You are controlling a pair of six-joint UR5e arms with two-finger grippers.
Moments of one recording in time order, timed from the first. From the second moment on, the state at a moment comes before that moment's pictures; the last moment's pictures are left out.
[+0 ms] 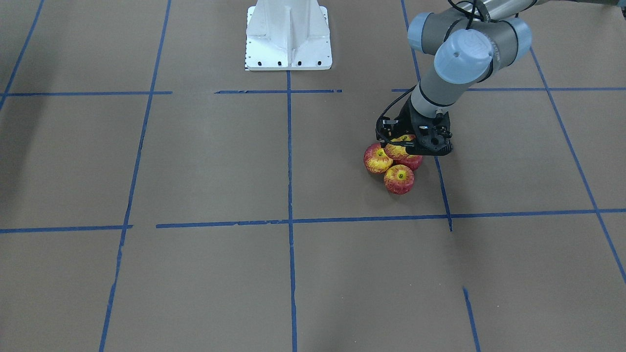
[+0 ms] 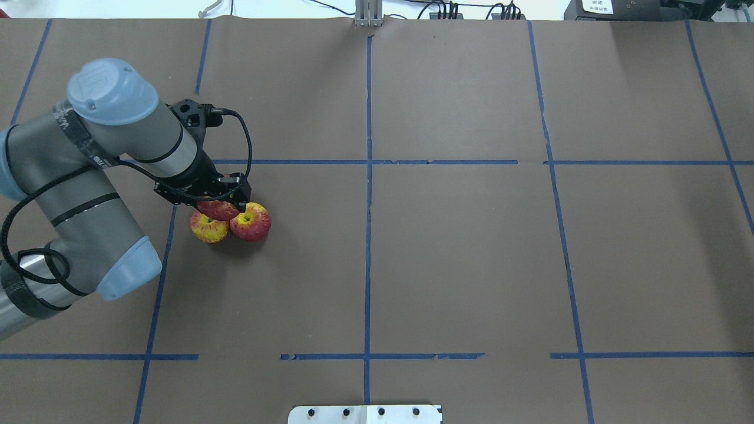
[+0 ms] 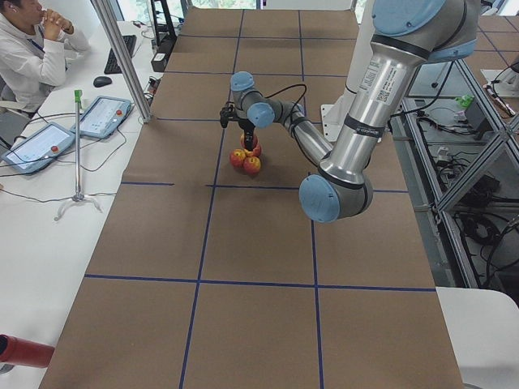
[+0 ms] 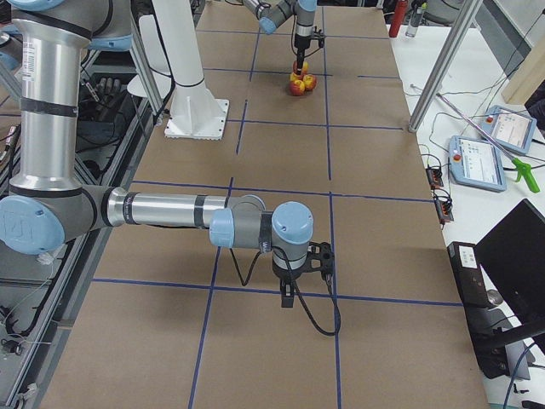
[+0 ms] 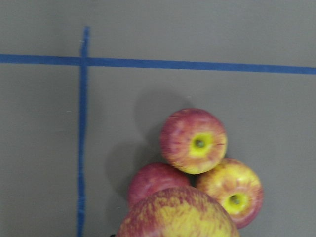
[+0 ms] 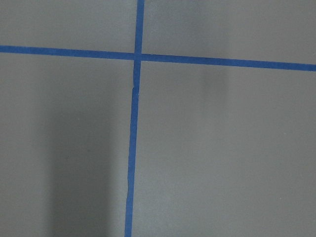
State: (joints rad) left arm -0.73 -2.01 -1.79 -1.61 -2.14 -1.02; right arm 1.59 -1.71 1.71 -1.58 2.29 -0.06
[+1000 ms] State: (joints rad) left arm -0.72 -2.01 -1.75 -1.62 -2.14 -1.00; right arm 1.59 -1.71 1.71 -1.58 2.29 -0.06
